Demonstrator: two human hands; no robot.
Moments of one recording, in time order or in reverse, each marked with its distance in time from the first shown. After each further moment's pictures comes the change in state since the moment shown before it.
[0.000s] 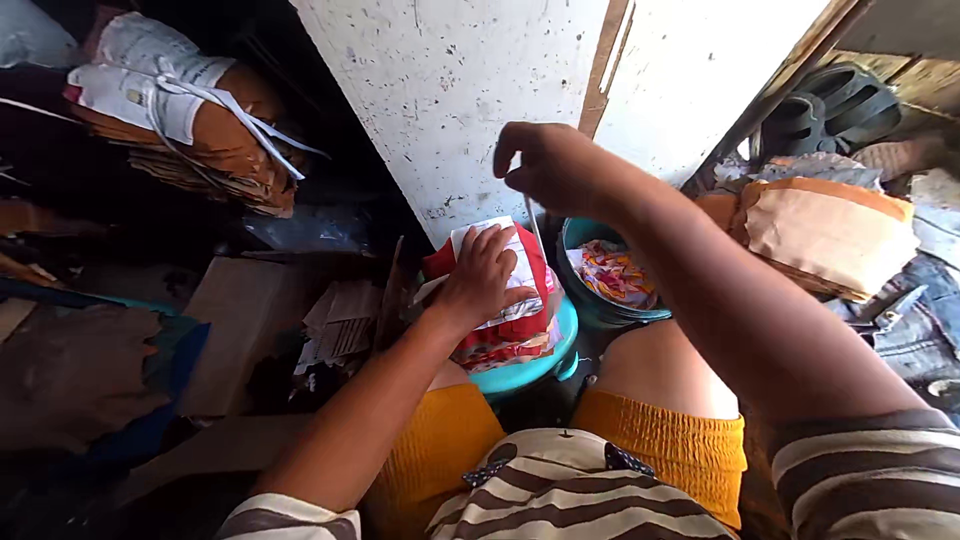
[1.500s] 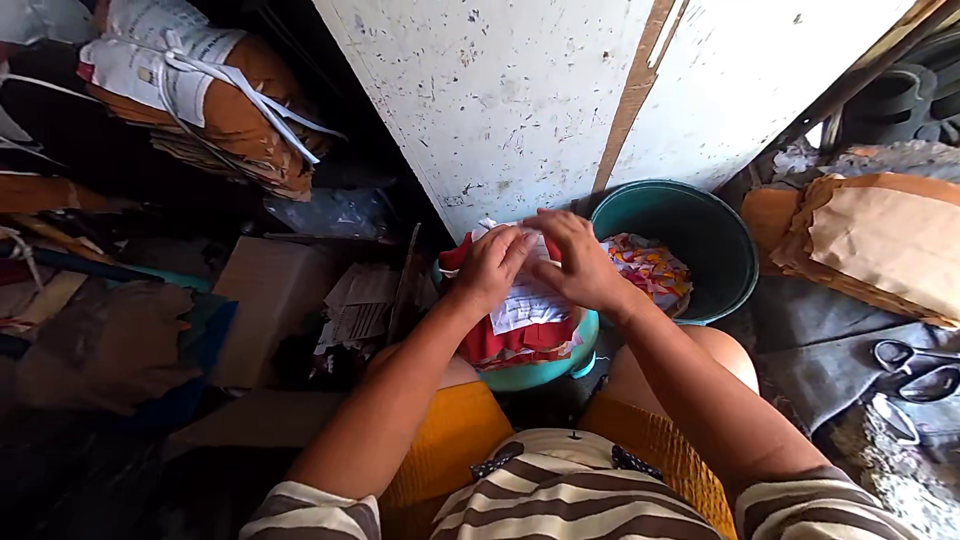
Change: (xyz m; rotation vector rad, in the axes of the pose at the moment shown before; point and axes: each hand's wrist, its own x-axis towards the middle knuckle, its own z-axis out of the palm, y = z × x) left_hand 0.015 -0.004 -0.007 -0.495 0.196 -0.287; right_hand -0.029 0.095 0.135 0.197 0.225 -0.224
